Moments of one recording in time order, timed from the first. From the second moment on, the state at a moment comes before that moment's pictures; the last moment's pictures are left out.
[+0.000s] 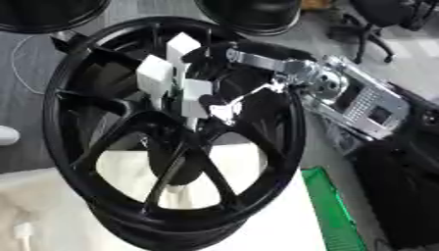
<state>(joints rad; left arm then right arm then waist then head) -0.08 0.46 0.23 -1.89 0.26 0.05 -0.01 -0.57 -0.78 0.48 -1.99 0.08 0.35 0.31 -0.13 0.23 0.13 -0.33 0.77</state>
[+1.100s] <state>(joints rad) -0.09 0.46 0.23 -1.89 0.25 0.05 -0.02 -0.55 -0.77 0.49 -1.99 0.11 0.37 0.35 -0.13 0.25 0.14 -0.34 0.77</state>
